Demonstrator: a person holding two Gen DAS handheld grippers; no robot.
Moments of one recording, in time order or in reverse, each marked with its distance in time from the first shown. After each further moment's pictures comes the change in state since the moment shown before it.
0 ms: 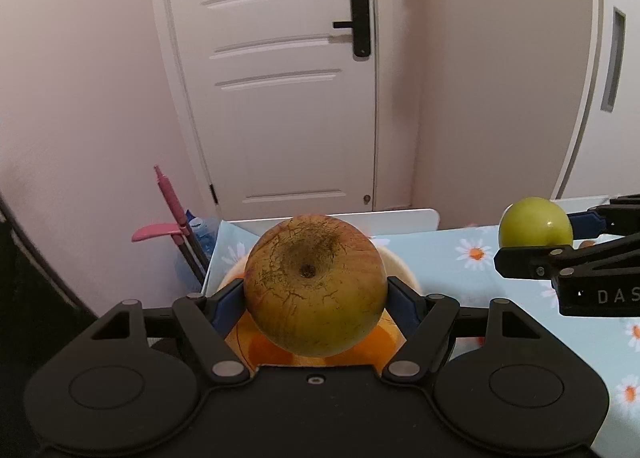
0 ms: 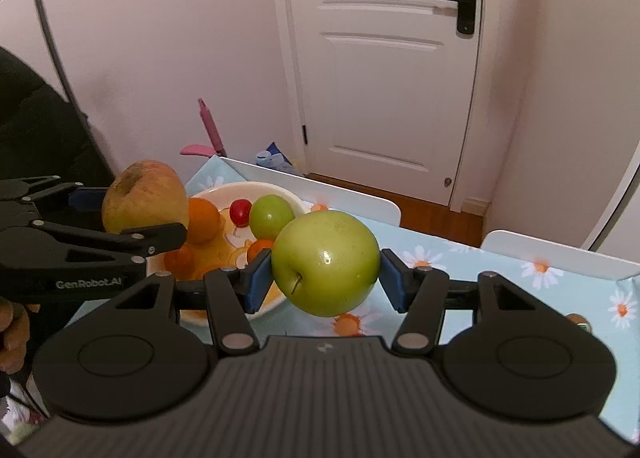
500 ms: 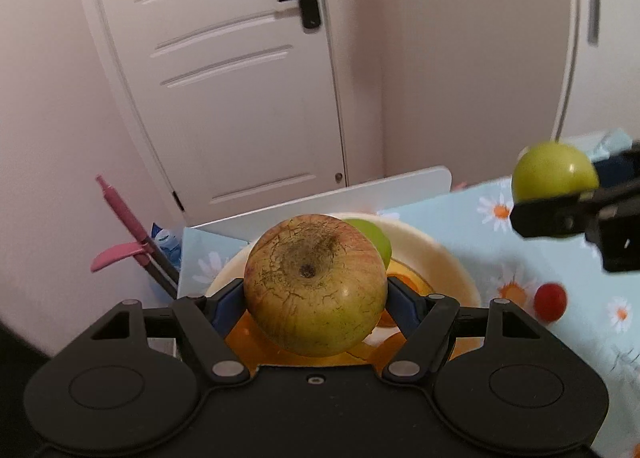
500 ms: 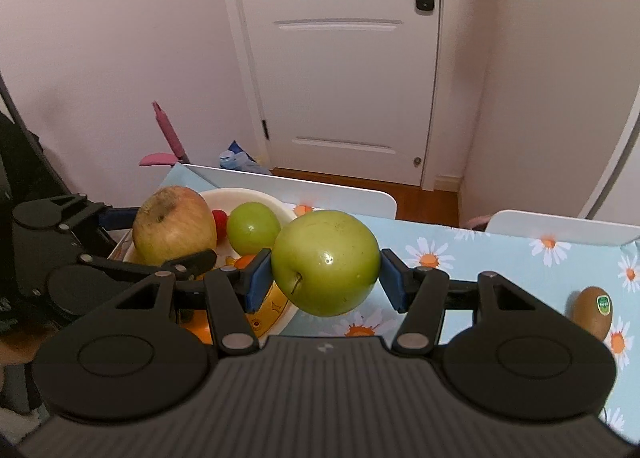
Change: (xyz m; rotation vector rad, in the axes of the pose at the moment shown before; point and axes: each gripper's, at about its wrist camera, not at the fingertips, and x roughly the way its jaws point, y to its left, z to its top) left arm 0.077 0.014 -0.011 0.185 0.043 -0.091; right arm 0.041 0.019 0.007 0.112 0.034 -0.121
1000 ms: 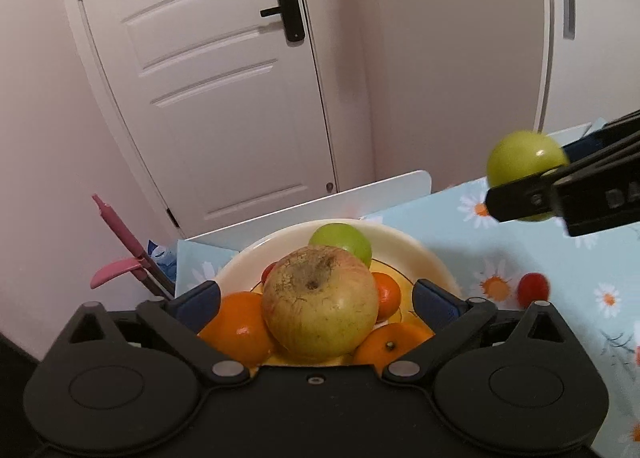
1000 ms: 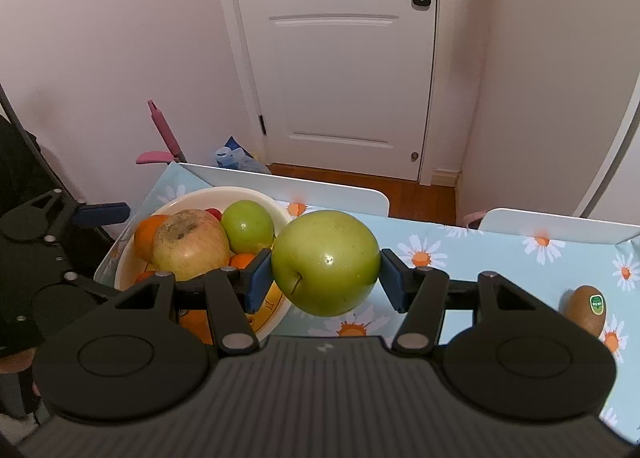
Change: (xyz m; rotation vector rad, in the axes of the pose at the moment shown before) left arm -0.018 -0.001 0.000 0.023 -0.043 -0.019; right arm -0.002 -0.004 0.006 0.001 0.017 0.005
